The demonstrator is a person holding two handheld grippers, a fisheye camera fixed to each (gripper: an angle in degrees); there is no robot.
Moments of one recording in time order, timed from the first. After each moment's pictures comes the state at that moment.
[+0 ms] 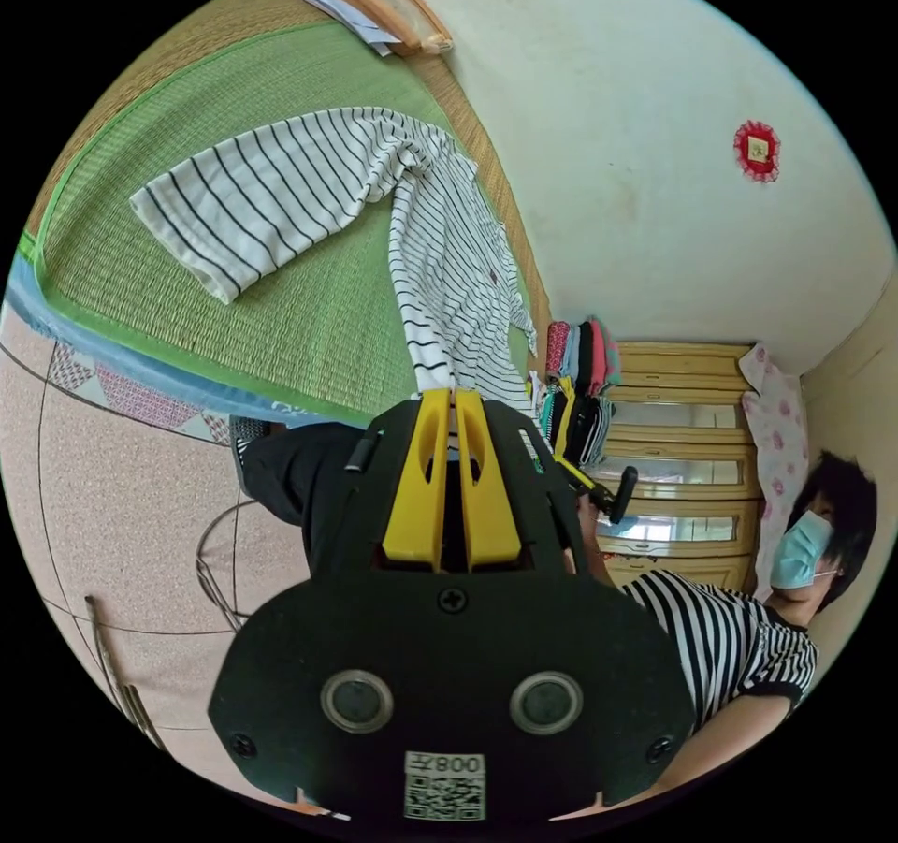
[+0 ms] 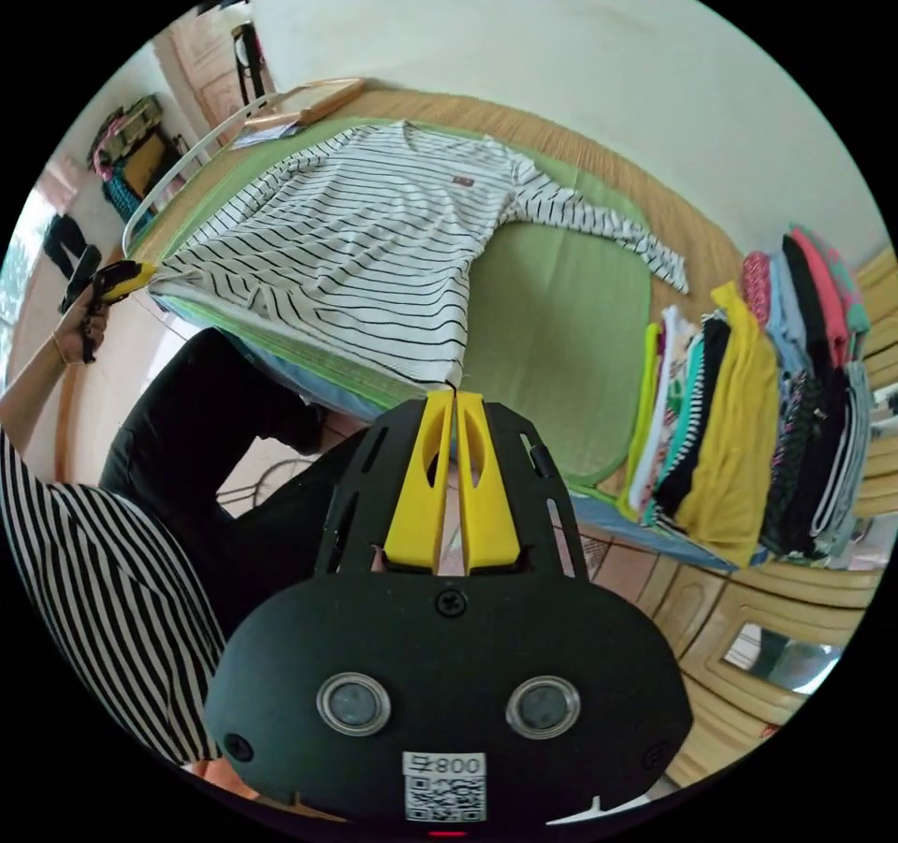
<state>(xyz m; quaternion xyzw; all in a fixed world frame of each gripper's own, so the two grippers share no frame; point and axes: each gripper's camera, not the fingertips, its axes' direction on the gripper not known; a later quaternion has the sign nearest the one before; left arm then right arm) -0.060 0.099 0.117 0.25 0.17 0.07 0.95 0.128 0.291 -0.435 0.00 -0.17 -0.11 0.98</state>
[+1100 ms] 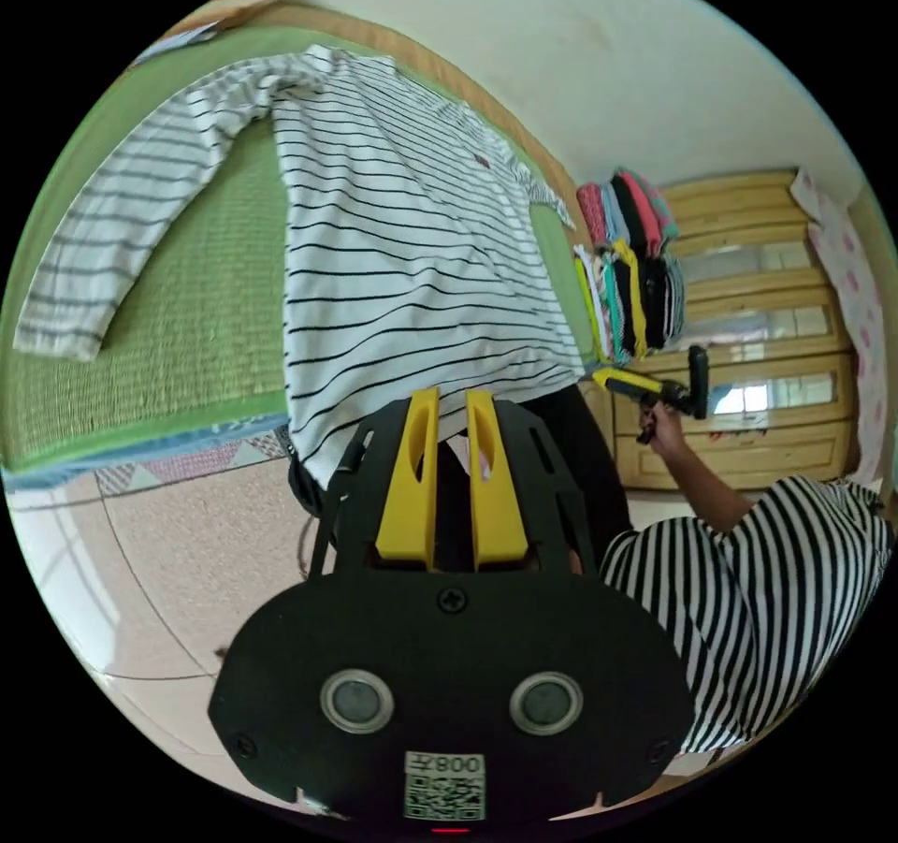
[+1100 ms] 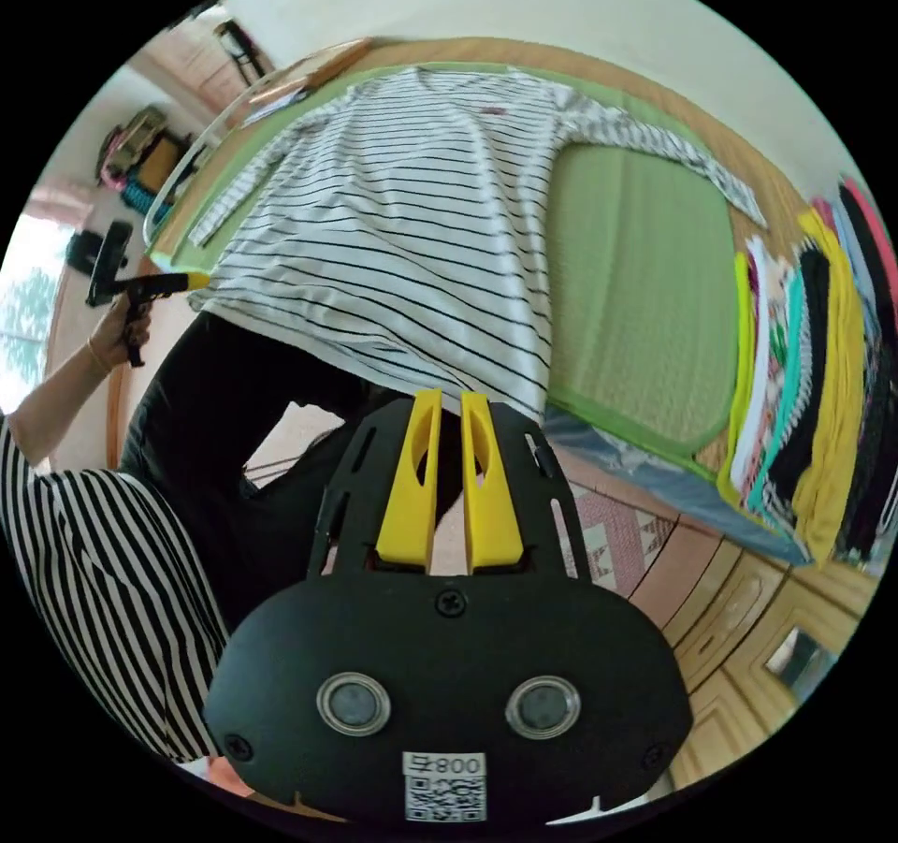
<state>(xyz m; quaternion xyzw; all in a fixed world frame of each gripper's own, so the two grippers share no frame) 0.143 0.131 0.167 0.14 -0.04 0.23 0.96 0.093 0.201 -0.497 -0.07 -0.27 -0.13 0.95</state>
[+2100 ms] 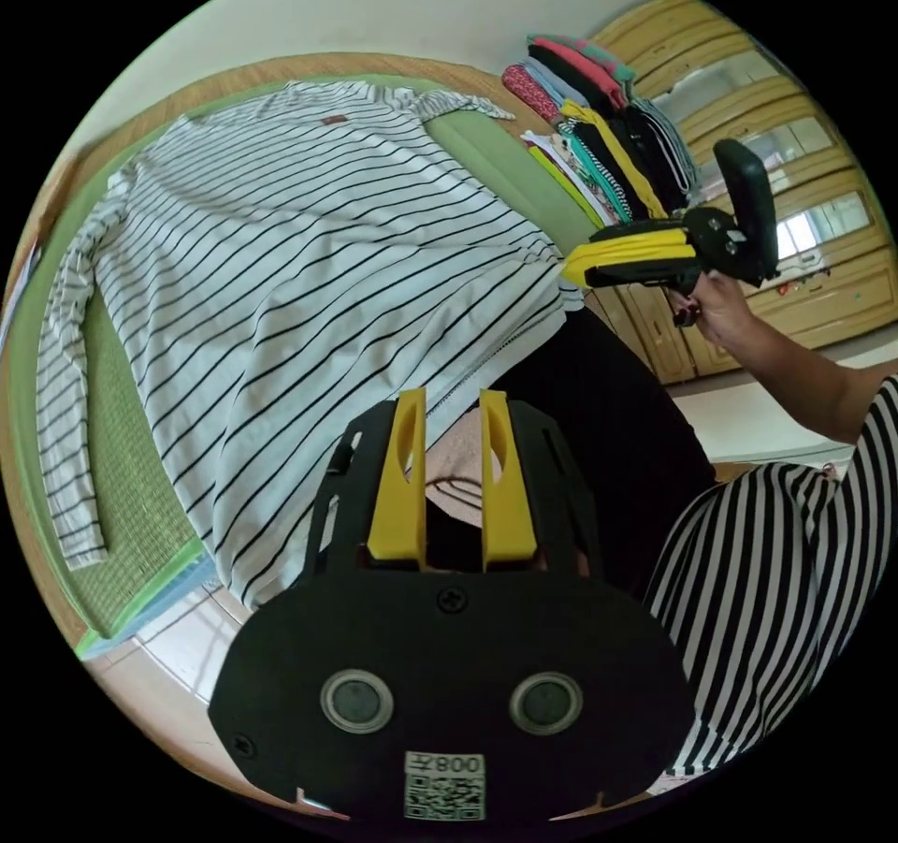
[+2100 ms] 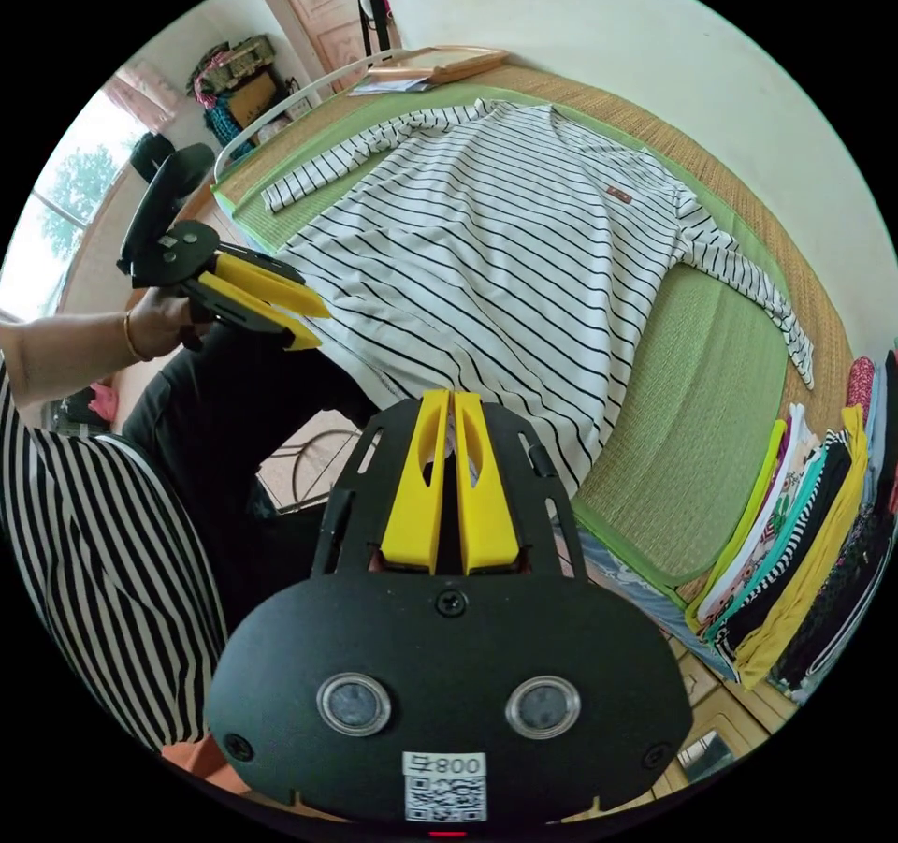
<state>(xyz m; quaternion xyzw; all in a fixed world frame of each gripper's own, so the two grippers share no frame) 0.409 0.243 0.202 0.09 -0.21 0.39 0.89 0.036 0.111 -0.557 -0.01 -0.29 -0.23 0.93</state>
